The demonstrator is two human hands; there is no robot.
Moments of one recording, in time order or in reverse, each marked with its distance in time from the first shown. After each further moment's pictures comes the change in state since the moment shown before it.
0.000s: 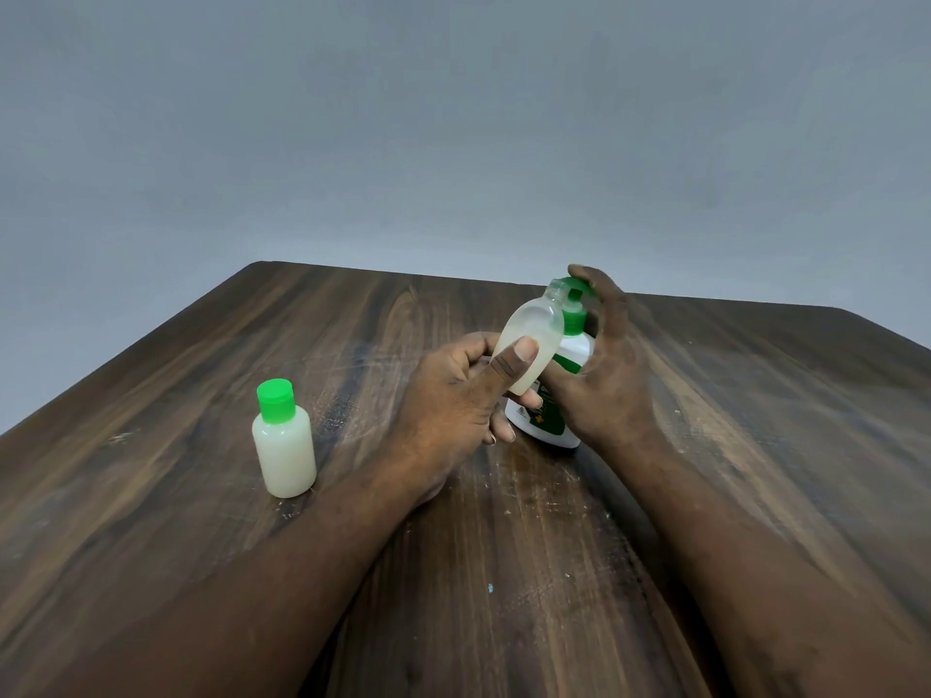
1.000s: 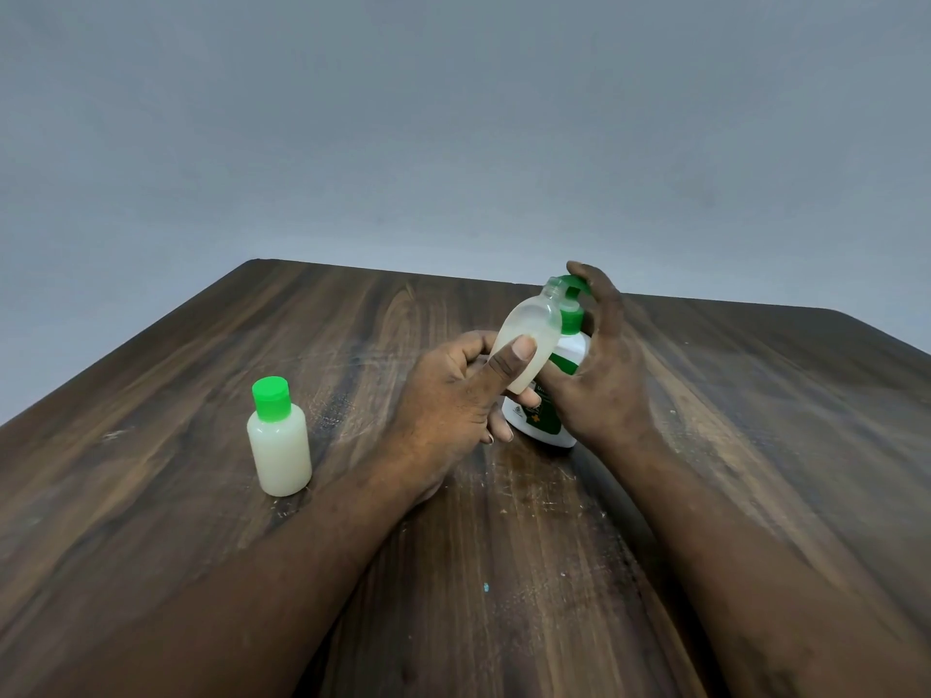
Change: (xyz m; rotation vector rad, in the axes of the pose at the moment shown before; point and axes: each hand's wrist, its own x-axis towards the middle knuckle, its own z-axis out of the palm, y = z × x) left_hand -0.002 0.003 0.001 -0.015 0.000 0.001; right_hand 0.000 0.000 -0.001 -0.010 -0.009 -0.013
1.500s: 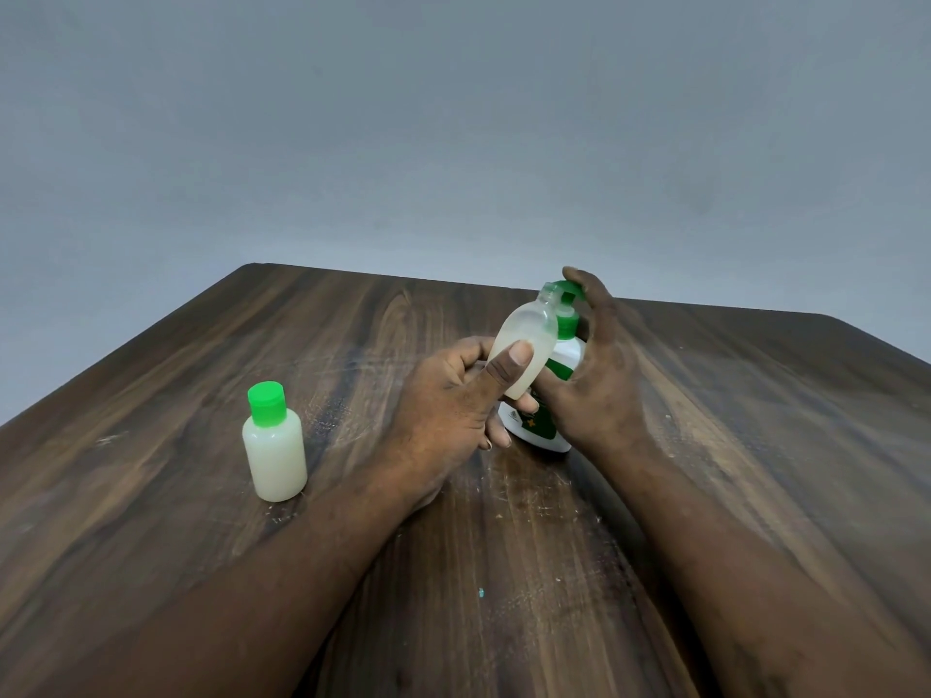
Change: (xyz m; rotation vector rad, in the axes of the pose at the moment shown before) left_hand 0.000 -0.001 0.002 -0.008 0.002 -0.008; right_hand 0.000 0.001 0.001 0.003 0.022 0.000
